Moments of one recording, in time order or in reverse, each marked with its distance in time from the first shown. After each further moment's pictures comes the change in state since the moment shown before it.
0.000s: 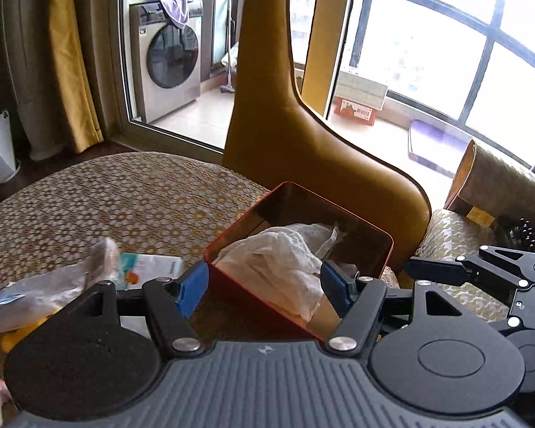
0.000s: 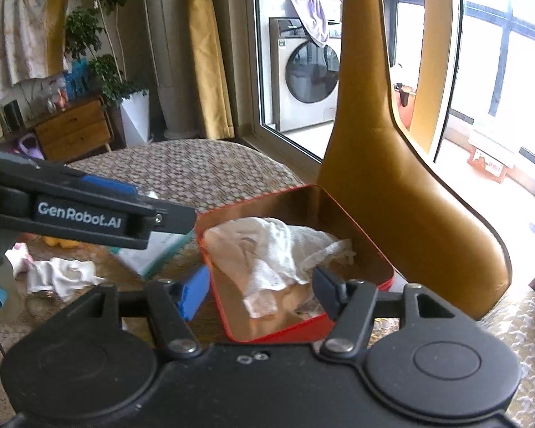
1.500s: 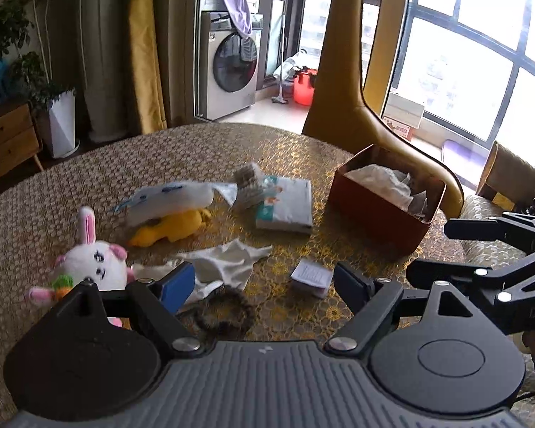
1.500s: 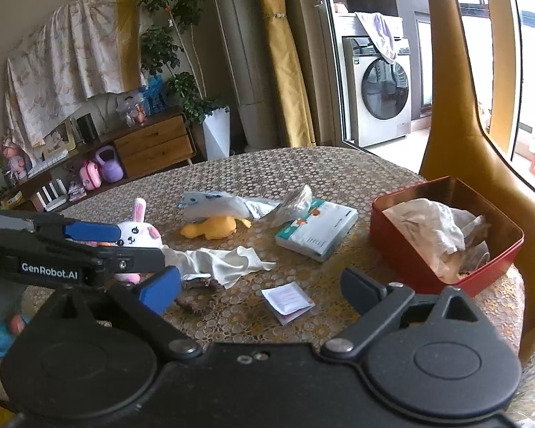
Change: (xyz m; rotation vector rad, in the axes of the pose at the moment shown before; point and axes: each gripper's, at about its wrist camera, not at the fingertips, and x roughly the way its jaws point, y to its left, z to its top) left arm -0.135 0.140 -0.148 -0.087 -0.064 0.092; right arm -0.043 0.147 -0.053 -0.005 -0.075 0.219
